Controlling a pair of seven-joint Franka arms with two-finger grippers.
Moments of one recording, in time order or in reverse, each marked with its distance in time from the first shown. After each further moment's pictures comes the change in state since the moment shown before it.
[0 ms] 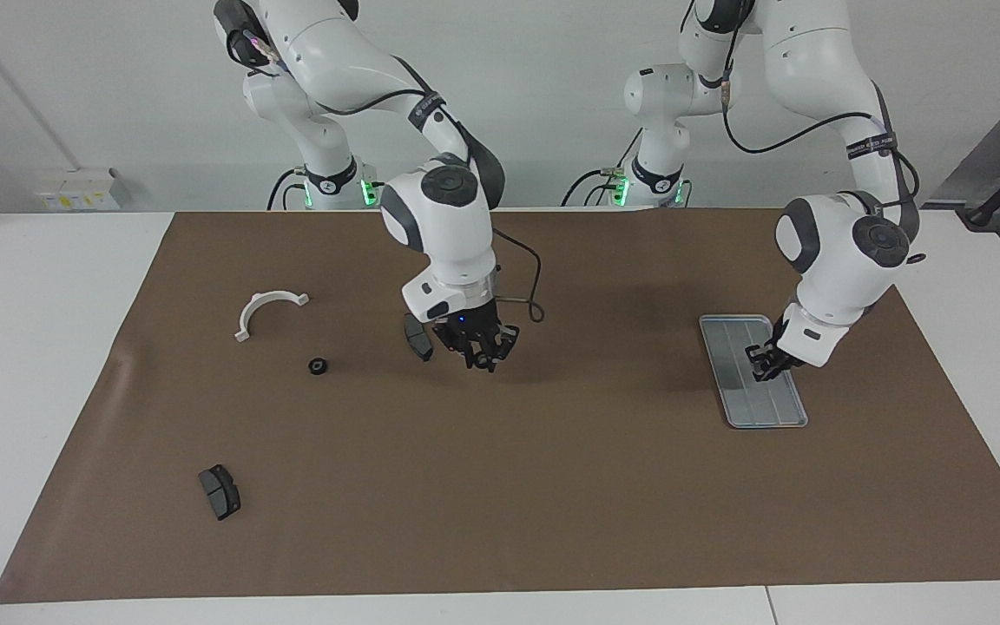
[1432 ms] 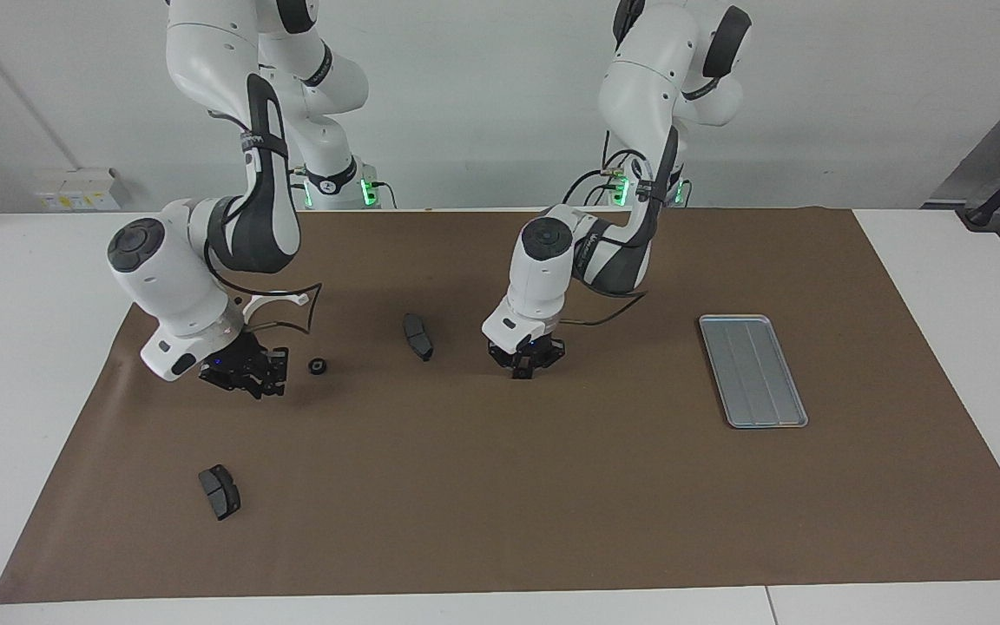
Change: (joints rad) left arm -0.642 0.231 -0.030 0.228 0.000 0.060 -0.489; right arm -0.109 -0.210 -0.553 -0.227 0.531 -0.096 -1.289
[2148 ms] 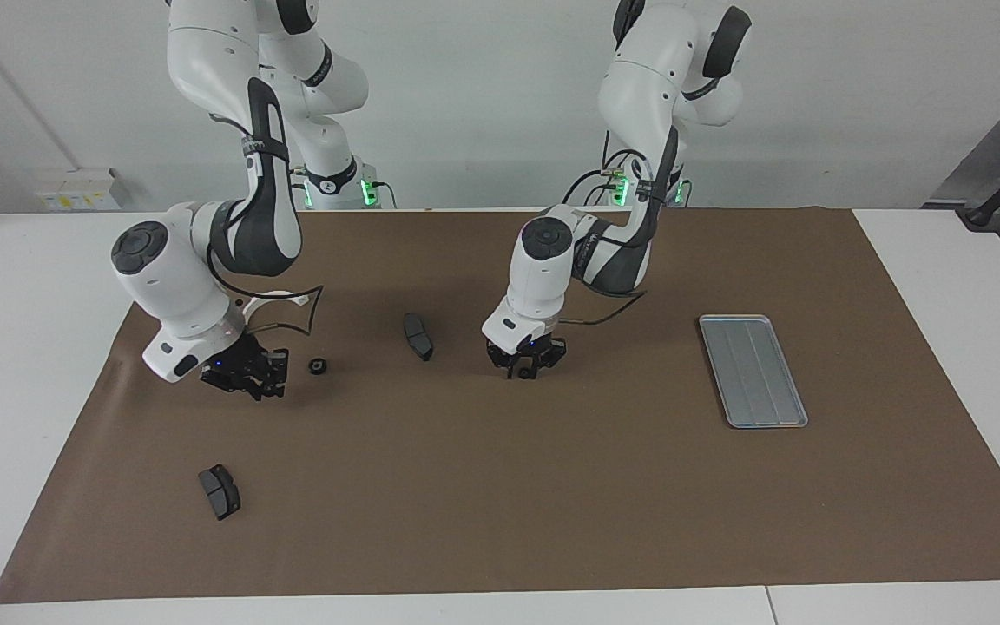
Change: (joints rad) left arm 0.000 0.002 -0.001 0.004 0.000 0.000 -0.018; right arm -0.002 0.010 -0.007 -0.047 0.000 0.068 -0.066
